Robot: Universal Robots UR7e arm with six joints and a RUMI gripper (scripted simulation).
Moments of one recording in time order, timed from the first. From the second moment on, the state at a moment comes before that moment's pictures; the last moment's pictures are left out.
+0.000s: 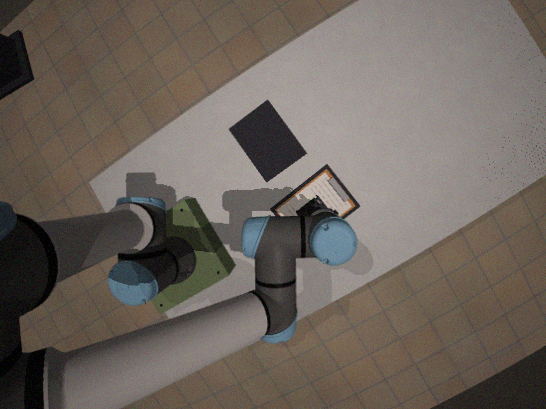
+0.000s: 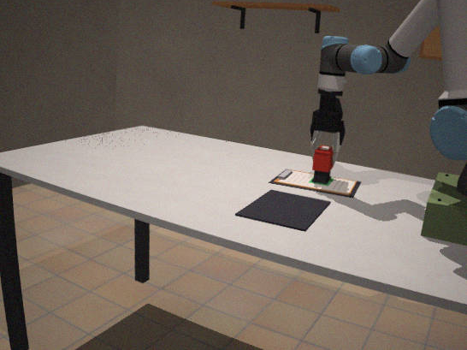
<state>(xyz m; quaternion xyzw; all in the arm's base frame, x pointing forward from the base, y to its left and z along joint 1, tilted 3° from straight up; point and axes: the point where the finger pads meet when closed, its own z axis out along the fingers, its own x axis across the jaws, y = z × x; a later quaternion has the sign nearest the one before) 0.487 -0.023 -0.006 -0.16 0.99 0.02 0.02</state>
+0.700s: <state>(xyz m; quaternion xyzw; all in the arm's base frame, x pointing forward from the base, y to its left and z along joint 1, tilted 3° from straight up) 0.486 -0.025 0.032 -0.16 0.99 0.02 0.02</state>
